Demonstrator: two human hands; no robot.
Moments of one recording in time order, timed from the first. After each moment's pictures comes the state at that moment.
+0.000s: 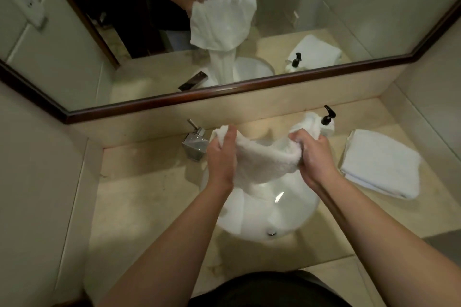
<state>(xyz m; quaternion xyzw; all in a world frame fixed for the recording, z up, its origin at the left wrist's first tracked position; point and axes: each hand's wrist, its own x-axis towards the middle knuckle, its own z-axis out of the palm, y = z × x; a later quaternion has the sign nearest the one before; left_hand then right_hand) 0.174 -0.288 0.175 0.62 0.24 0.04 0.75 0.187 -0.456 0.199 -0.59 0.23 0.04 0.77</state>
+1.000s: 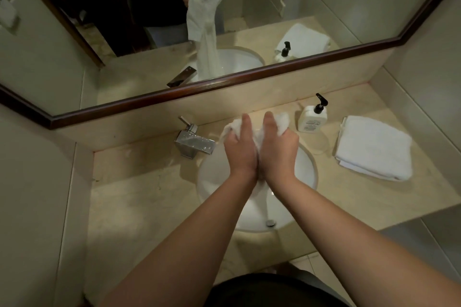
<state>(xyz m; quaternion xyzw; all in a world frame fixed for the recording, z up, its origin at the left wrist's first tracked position) 0.179 -0.339 0.192 0.58 0.28 0.02 0.76 0.171 -0.389 0.210 -0.70 0.25 -0.10 0.66</state>
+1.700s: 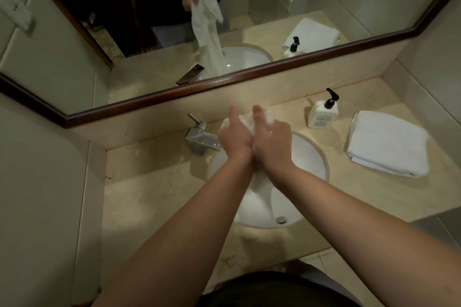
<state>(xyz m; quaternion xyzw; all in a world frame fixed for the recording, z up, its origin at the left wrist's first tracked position) 0.203 -0.314 0.193 0.56 0.37 -0.01 0.74 0.176 -0.366 0.202 -0.81 0.14 -0.07 0.57</state>
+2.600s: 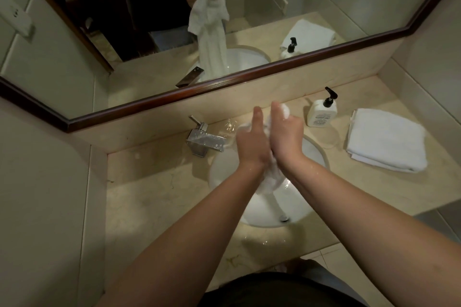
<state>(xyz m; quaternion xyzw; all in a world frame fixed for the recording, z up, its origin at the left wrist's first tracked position) 0.183 -0.317 0.187 0.64 0.25 -0.05 0.72 0.188 -0.377 0.203 -0.75 0.25 -0.05 0.61</state>
